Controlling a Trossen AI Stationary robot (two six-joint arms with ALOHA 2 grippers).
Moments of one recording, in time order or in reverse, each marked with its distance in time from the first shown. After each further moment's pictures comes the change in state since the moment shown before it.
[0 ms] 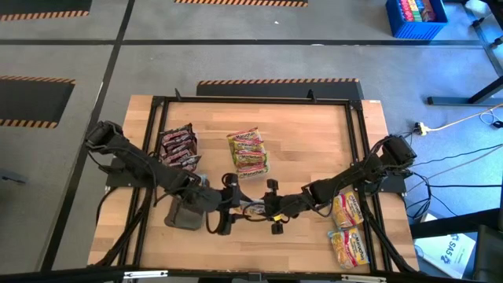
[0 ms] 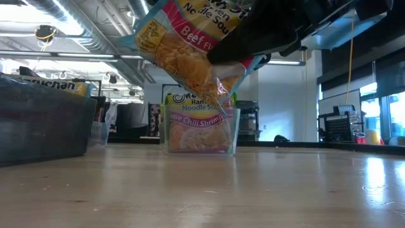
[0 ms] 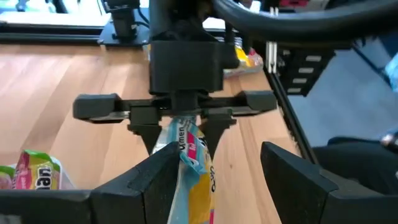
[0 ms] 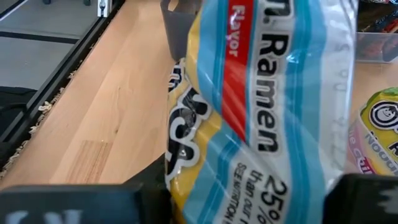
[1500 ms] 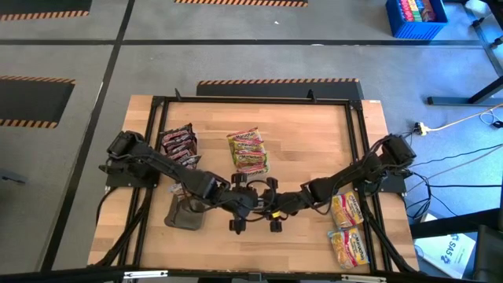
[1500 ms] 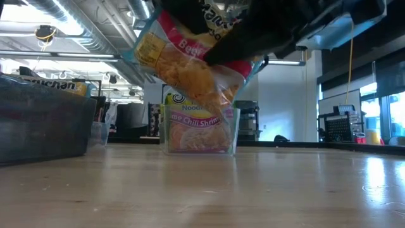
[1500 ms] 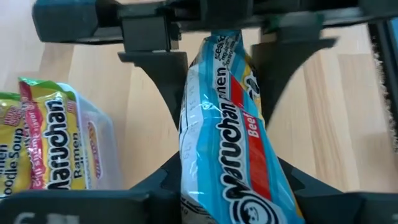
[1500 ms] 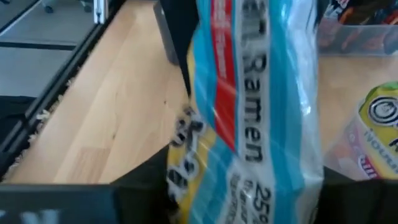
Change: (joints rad) left arm 0.081 0.271 0.352 -0.559 0.044 -0.056; right arm -0.018 0.002 -0.002 0.008 -0.018 0.041
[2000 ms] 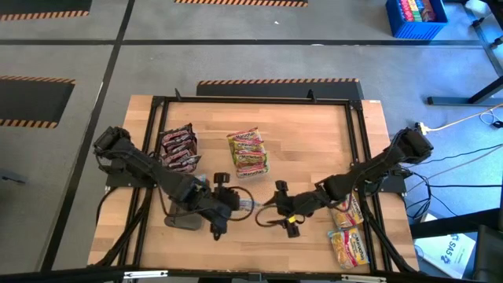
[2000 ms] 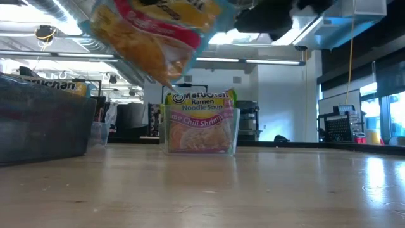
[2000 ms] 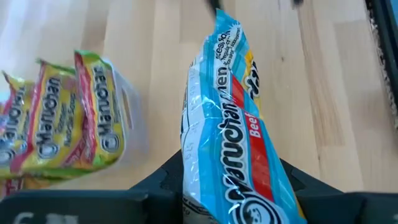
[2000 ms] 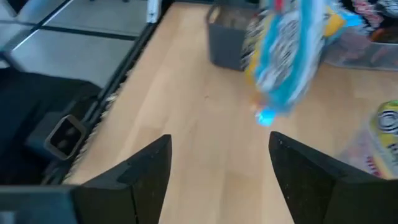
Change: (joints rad) left arm -0.118 -0.137 -0.032 -0.179 -0.131 -0.043; right arm 0.067 -0.195 -0.003 -0.210 -0.085 -0.030
